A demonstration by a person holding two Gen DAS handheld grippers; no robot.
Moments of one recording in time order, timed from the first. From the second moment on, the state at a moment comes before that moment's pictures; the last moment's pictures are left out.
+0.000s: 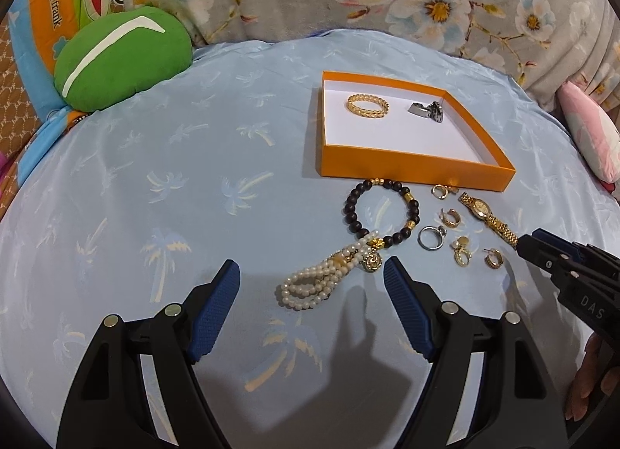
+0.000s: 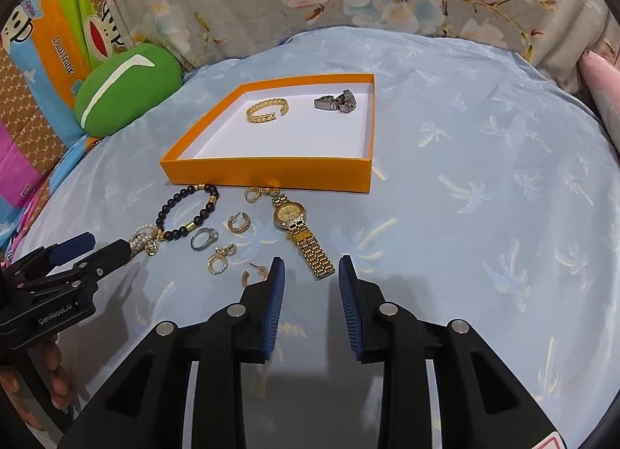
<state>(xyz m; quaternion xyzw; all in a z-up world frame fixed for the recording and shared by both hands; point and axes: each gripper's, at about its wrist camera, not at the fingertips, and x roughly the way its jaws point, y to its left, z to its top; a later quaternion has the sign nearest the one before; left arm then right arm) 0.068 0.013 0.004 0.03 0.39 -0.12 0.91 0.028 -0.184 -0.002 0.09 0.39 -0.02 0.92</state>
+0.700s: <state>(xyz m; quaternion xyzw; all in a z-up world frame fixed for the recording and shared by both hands) 0.069 0.031 0.001 0.00 0.40 -0.13 0.91 0.088 -0.173 -0.011 0.06 0.43 0.00 0.90</state>
